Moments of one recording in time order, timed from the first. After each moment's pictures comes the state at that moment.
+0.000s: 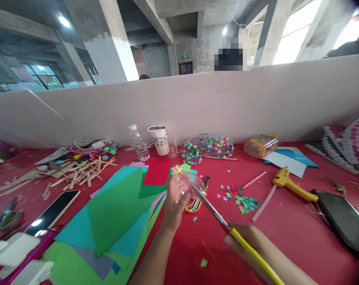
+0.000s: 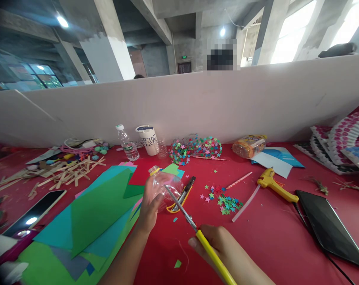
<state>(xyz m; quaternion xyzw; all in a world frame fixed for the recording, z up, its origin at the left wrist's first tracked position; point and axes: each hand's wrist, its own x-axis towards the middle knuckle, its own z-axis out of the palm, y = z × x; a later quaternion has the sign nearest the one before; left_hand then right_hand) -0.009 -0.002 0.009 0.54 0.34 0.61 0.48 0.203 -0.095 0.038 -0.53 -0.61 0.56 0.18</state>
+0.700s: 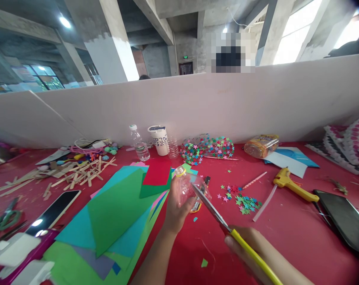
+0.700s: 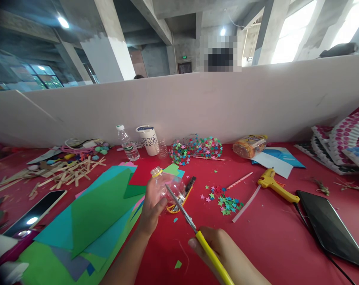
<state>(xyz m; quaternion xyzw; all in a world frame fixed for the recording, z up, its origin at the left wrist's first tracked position) -0.002 -0.004 0.001 0.54 0.34 0.61 0.47 0.195 -0.101 0.049 -0.55 -0.55 0.58 0.23</state>
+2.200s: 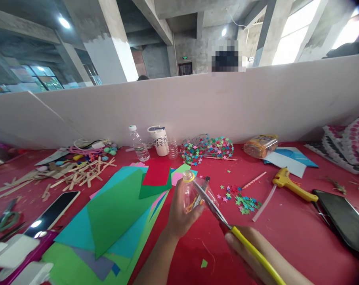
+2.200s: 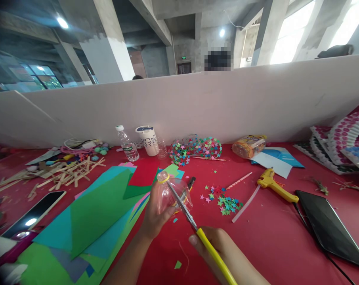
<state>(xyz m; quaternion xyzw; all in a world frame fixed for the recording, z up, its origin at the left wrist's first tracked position) -0.003 -0.013 0.010 0.67 0.33 0.55 0.38 0.196 -0.102 0.041 -0.55 -0.53 0.60 0.24</state>
